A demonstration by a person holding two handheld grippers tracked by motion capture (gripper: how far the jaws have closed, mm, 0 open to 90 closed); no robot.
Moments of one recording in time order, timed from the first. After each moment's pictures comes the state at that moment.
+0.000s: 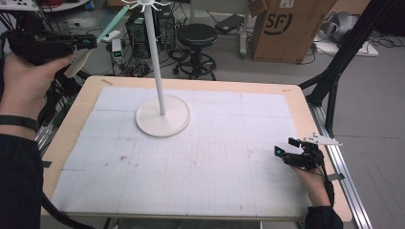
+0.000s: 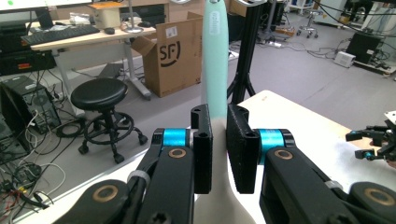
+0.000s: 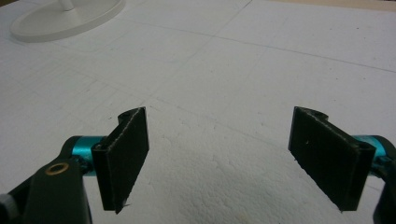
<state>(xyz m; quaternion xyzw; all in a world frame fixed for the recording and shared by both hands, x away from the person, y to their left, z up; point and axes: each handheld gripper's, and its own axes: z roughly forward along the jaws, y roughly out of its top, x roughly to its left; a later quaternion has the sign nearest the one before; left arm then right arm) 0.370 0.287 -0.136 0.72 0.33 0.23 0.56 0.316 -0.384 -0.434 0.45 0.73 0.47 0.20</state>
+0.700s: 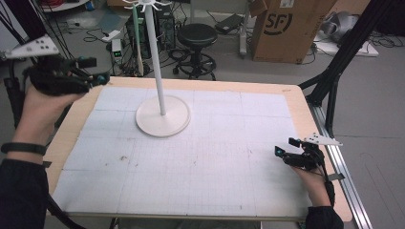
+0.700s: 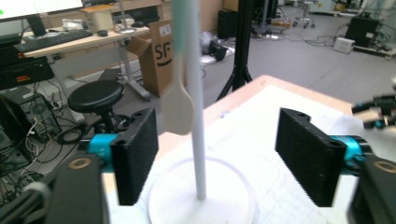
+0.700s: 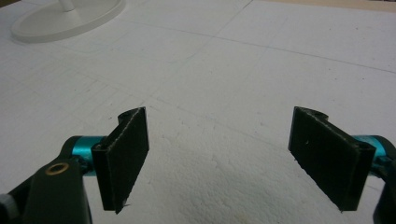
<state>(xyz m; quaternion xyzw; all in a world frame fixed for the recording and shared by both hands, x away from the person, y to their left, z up) 0.342 0.282 -0.216 0.74 0.28 0.24 0.56 0.316 -0.385 -0.434 0.45 0.73 0.47 0.20</state>
